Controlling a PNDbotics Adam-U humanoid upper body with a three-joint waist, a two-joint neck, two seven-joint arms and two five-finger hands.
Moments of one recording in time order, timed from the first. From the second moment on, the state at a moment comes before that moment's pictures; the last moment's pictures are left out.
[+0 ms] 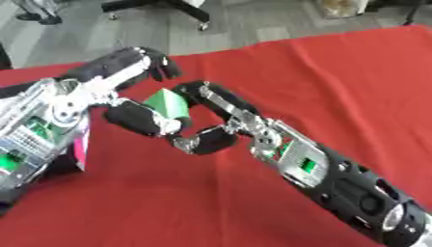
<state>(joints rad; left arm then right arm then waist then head) -0.92 0.50 -0.69 -1.69 -0.36 0.45 -0.36 -0.63 -0.36 0.62 -1.66 0.05 0.13 -0.04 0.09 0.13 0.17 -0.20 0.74</state>
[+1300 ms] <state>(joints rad) -0.92 0.49 -0.69 -1.67 -0.41 0.48 -0.37 -0.63 -0.37 0.61 -1.66 0.04 0.13 -0.06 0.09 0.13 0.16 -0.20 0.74</state>
